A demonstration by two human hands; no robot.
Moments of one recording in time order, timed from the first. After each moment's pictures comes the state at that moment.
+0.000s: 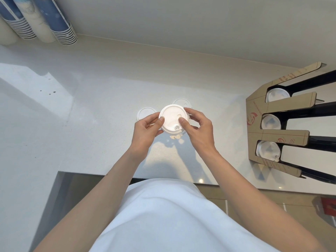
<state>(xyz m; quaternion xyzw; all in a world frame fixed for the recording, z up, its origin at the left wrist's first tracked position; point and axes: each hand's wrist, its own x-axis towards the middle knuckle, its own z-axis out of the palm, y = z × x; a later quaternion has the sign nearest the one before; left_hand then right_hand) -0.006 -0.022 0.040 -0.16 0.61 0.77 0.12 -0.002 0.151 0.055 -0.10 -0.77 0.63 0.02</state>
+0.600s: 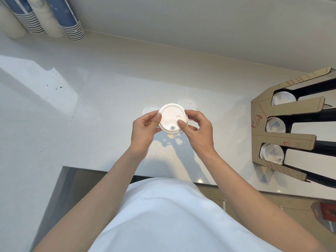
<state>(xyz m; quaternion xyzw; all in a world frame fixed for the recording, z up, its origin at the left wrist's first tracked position) -0.004 -0.038 0.038 -0.18 0.62 0.76 0.07 0.001 0.131 0.053 -0.10 -0.76 0.64 0.02</state>
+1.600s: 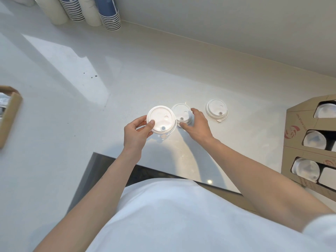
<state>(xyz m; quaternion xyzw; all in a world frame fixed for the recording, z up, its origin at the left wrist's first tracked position) 0.024 -0.135 0.035 -0.33 0.62 0.71 0.02 -0.058 0.069 -0.018 -0.02 -0.92 0.36 -0.18</state>
